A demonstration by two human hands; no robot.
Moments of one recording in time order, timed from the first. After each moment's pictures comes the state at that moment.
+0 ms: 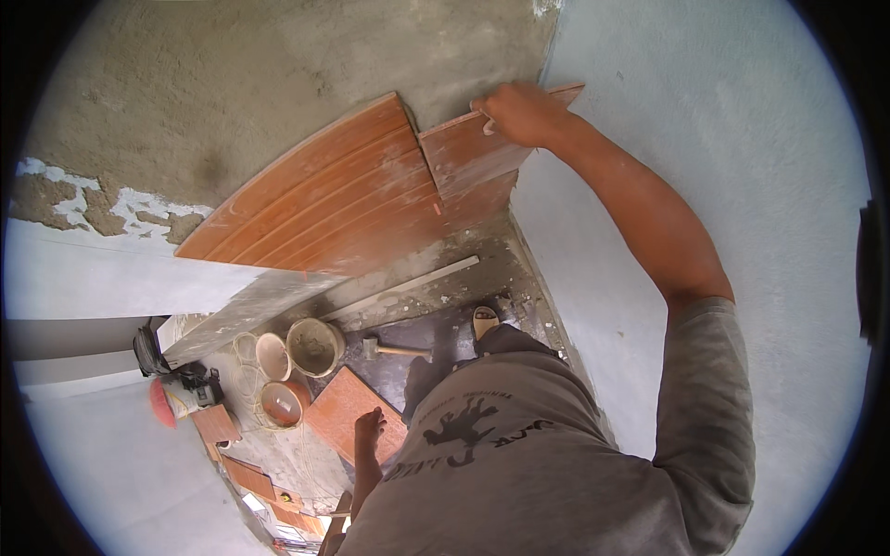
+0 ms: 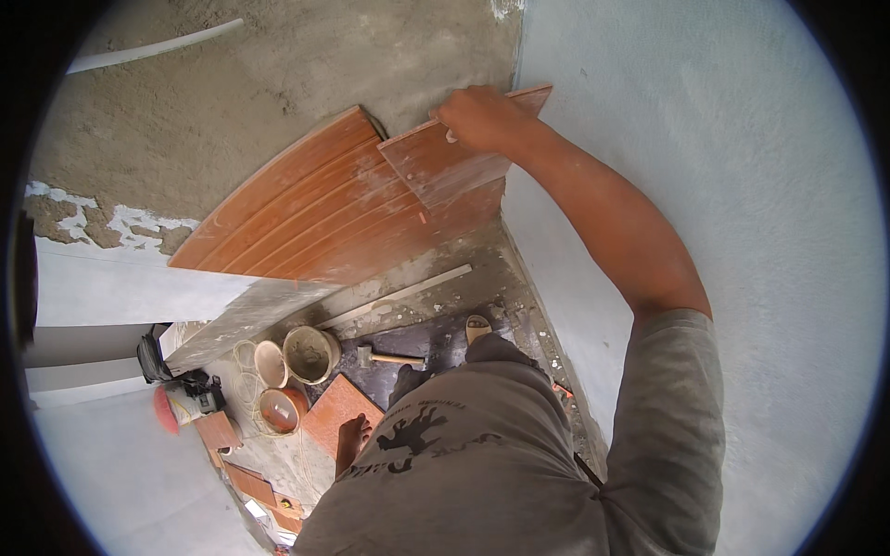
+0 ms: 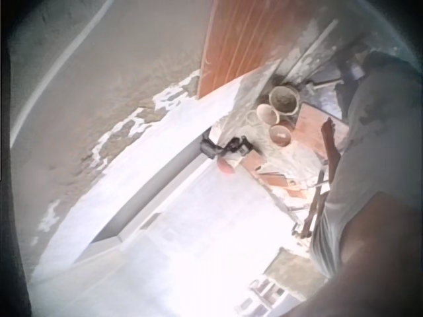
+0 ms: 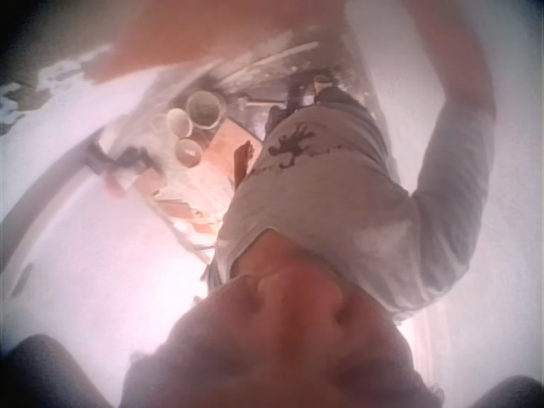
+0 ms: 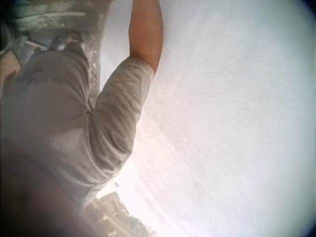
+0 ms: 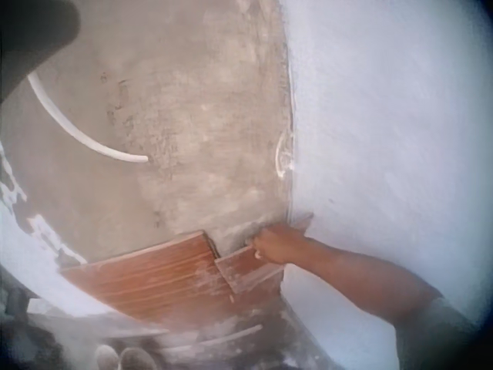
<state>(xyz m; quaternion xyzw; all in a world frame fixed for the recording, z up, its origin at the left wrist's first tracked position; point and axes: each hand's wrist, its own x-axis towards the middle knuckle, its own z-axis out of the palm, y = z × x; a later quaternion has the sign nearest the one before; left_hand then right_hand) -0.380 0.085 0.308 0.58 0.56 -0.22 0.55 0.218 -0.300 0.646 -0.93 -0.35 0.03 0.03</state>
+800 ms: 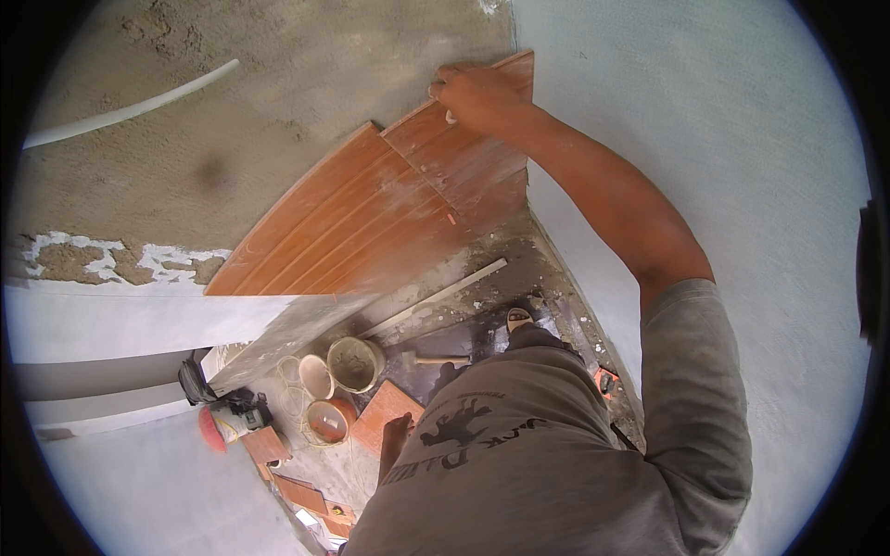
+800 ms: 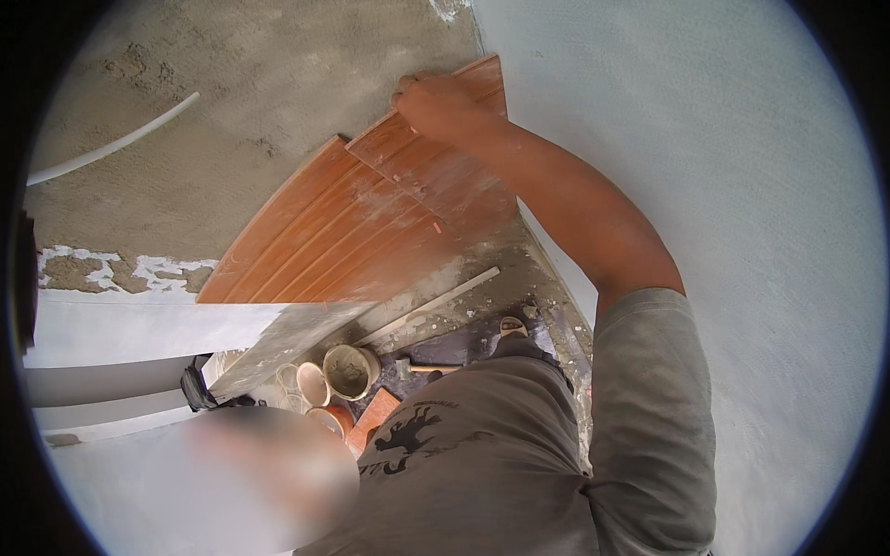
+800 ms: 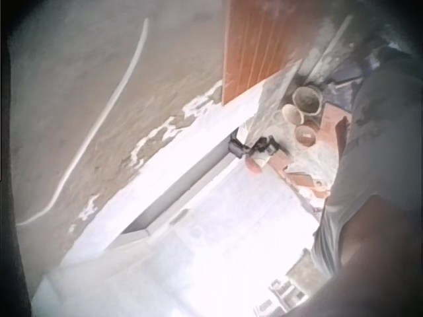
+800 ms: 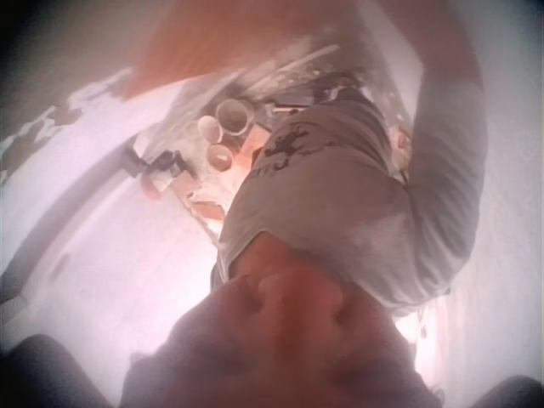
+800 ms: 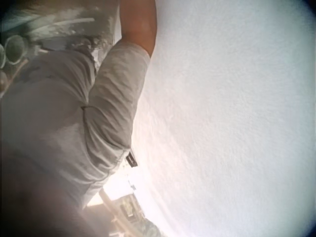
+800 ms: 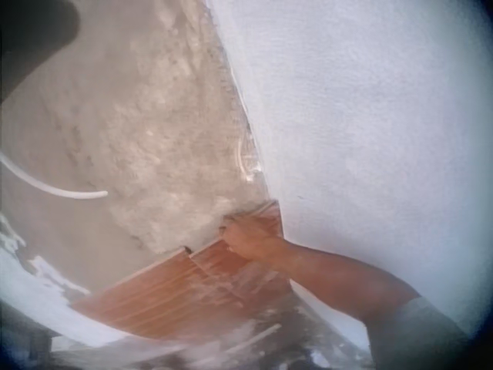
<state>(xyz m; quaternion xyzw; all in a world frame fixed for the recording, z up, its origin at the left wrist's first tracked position) -0.341 0.109 0.324 0.76 0.37 -0.33 0.42 0.242 -0.289 0.640 -0.95 -0.30 -0.11 0.06</state>
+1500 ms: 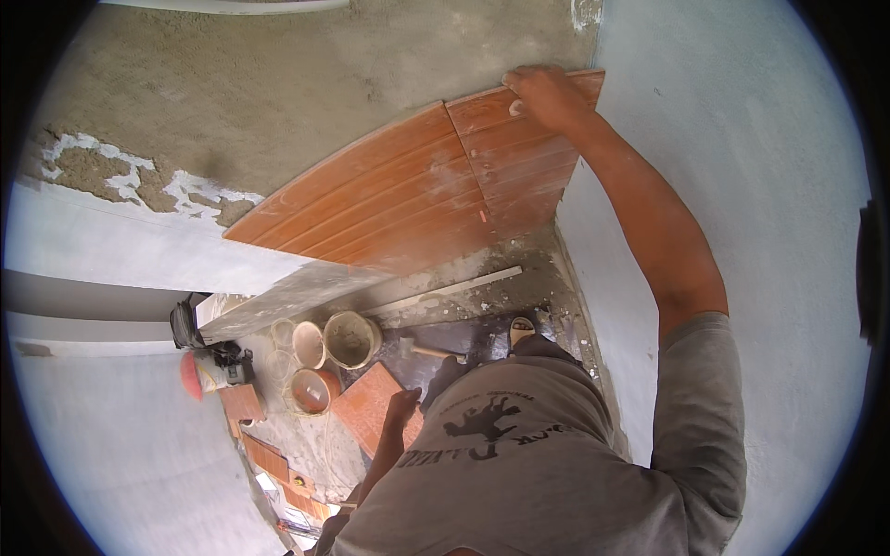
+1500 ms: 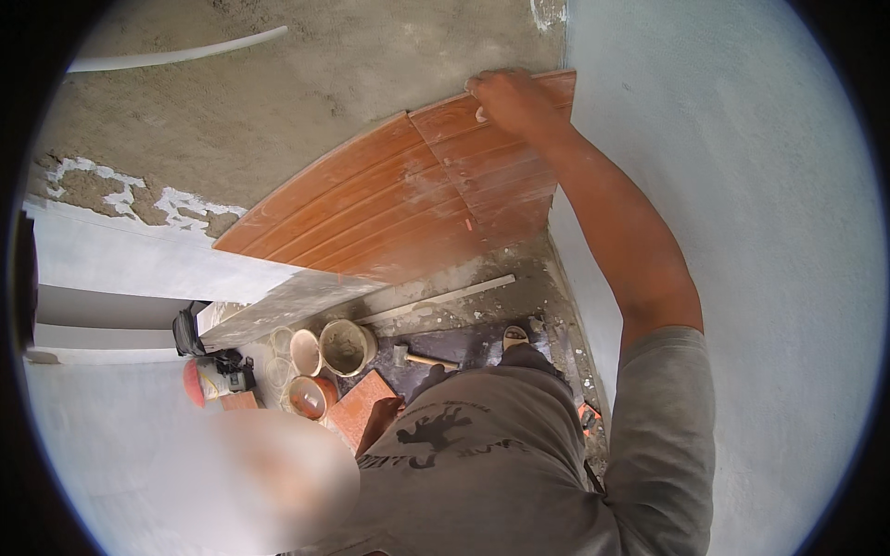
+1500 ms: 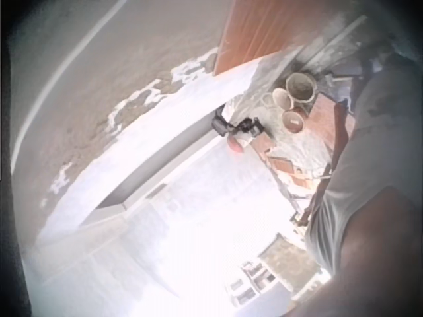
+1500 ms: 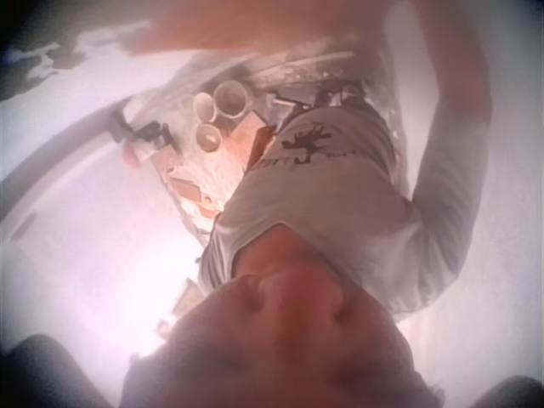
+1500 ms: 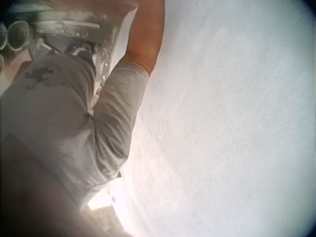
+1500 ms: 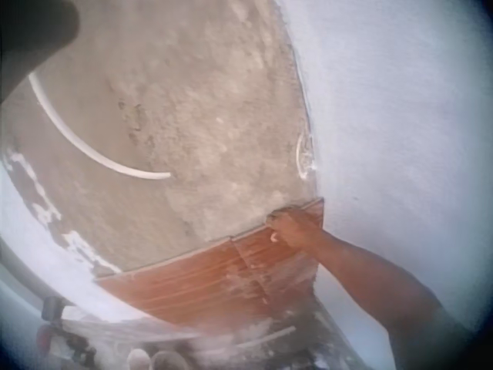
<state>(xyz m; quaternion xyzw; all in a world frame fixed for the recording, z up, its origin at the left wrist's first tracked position) -0.306 0.060 0.307 0.73 0.41 -0.25 0.48 0.267 -0.289 0.630 -0.93 -0.33 -0.13 0.08</state>
